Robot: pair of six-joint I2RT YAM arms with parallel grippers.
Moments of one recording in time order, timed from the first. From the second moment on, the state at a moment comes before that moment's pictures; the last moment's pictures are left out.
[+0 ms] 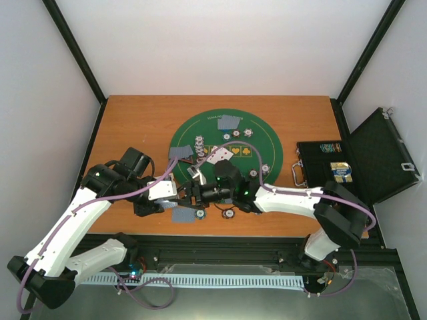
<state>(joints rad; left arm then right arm) -0.50 0.95 1.08 -1.36 0.26 0.79 1.02 1.53 0.85 0.41 -0.67 1.18</state>
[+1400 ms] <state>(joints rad) -0.50 0.96 1.08 -1.38 0.26 0.78 1.00 1.54 0.85 0.44 -0.69 1.17</state>
